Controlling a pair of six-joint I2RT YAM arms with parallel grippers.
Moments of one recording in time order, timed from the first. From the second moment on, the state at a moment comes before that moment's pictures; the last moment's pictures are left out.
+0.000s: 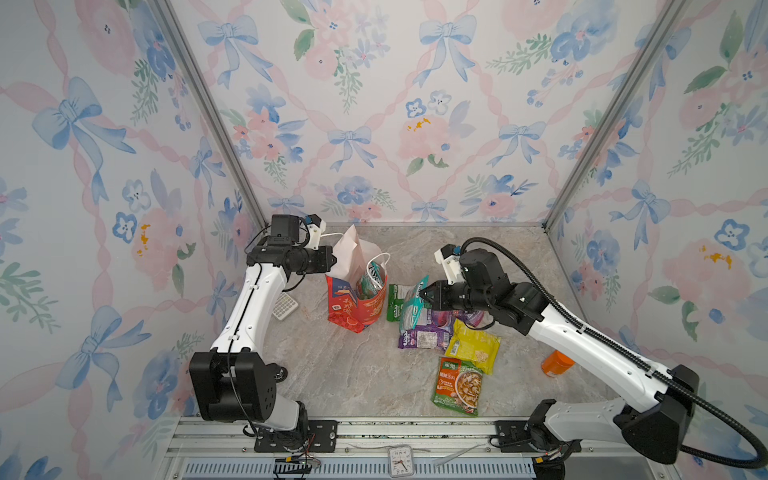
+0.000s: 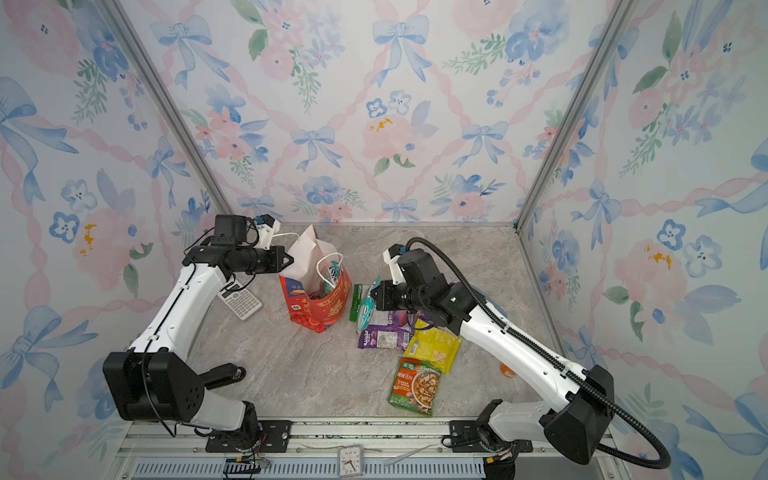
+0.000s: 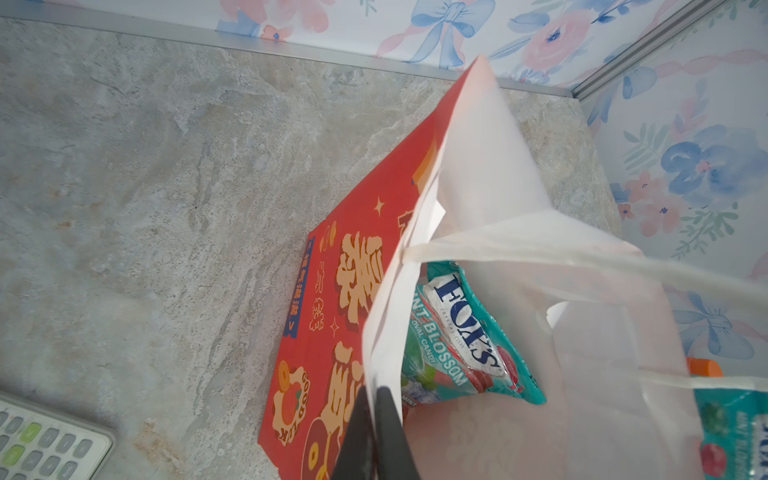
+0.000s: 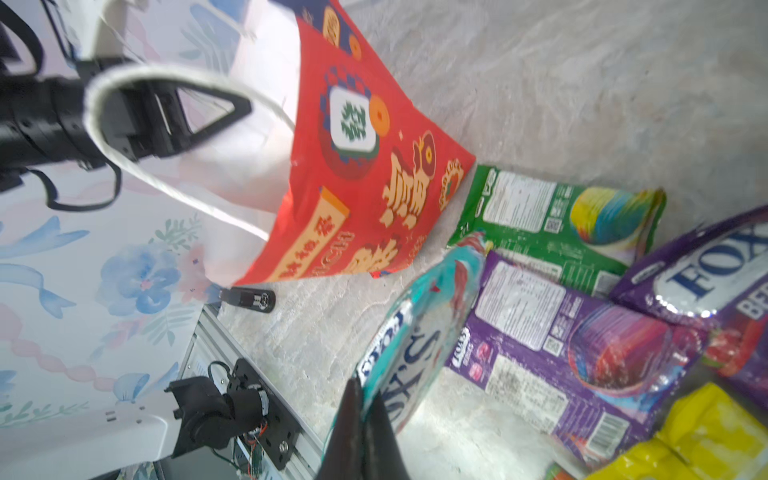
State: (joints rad) left arm -0.01 1.48 1.39 -0.78 0.47 -0.07; right arm 0.73 1.32 1.27 -0.56 -0.20 0.61
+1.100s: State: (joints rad) left arm -0.03 1.46 1.42 -0.79 0.42 -0.07; right arm 0.64 2.08 2.59 -0.75 -0.26 0.38
